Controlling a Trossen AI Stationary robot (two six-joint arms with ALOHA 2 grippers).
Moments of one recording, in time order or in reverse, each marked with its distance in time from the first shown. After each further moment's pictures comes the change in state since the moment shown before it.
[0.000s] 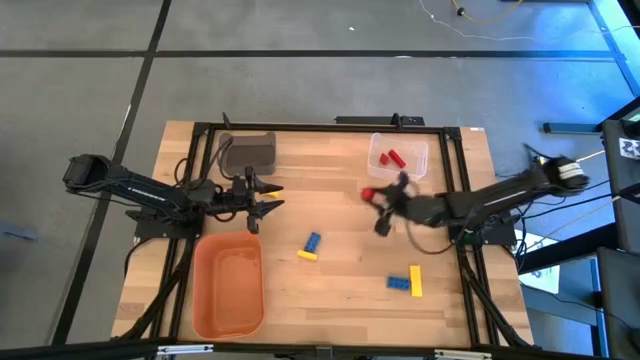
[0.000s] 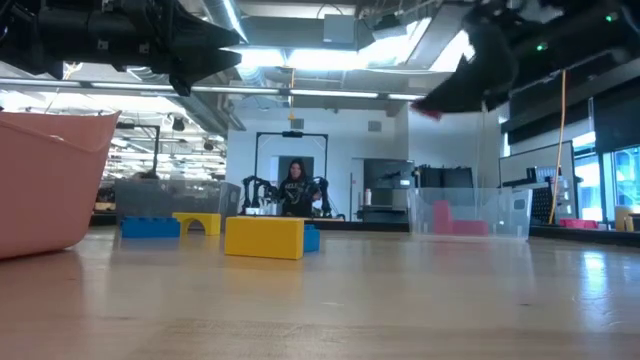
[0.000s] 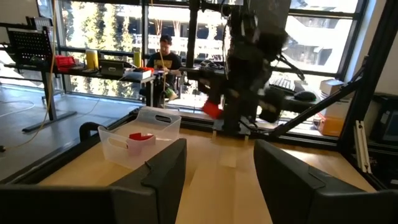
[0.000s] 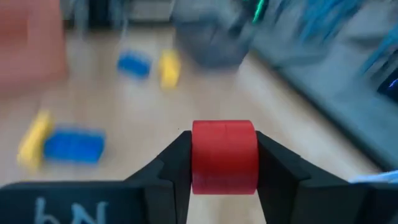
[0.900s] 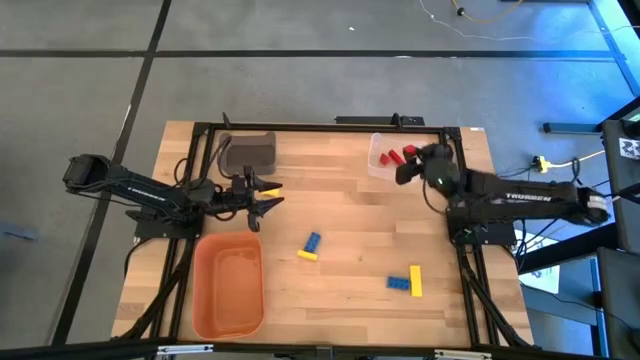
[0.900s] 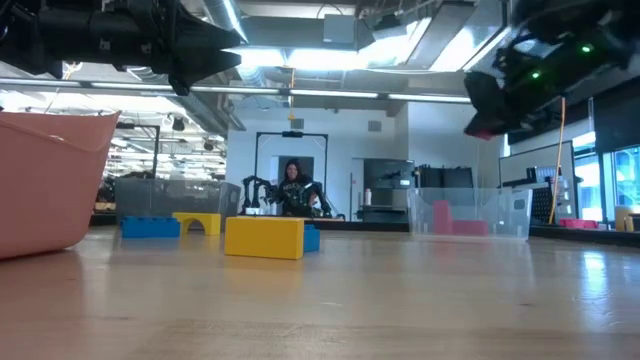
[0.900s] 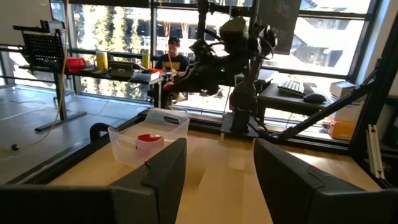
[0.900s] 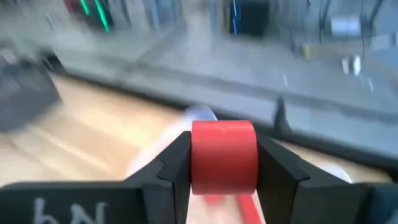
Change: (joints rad) left arm 0.001 0.000 0.000 0.008 -0.037 0.007; right arm -0.448 -0.328 -0.011 -0.488 0.120 0.367
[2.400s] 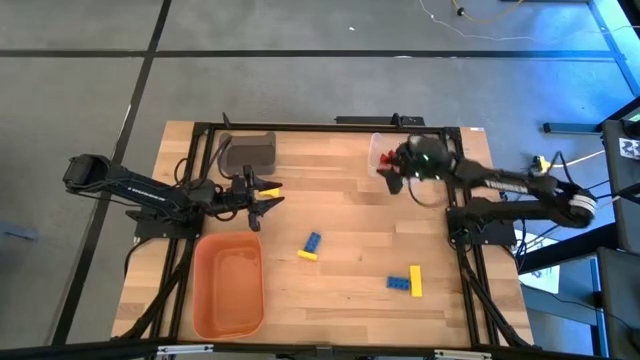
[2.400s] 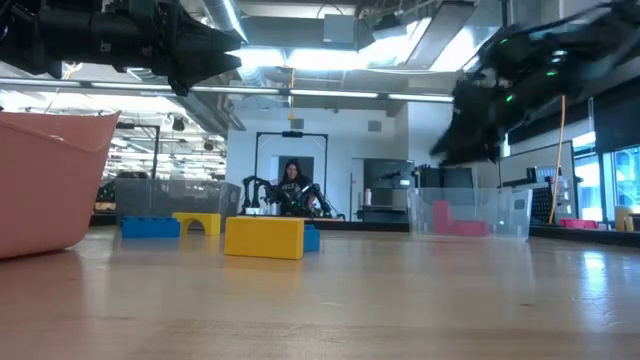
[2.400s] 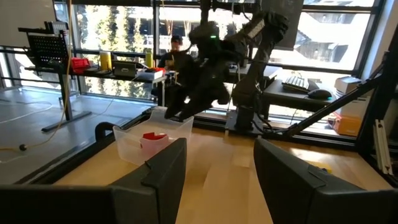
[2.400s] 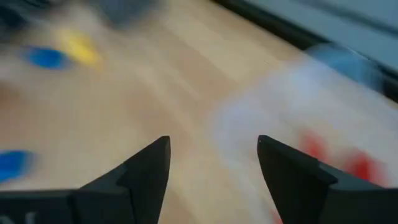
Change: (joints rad) left arm 0.000 0.000 0.000 -0.010 -0.014 0.019; right arm -0.289 0.244 0.002 0.233 -0.891 -0.268
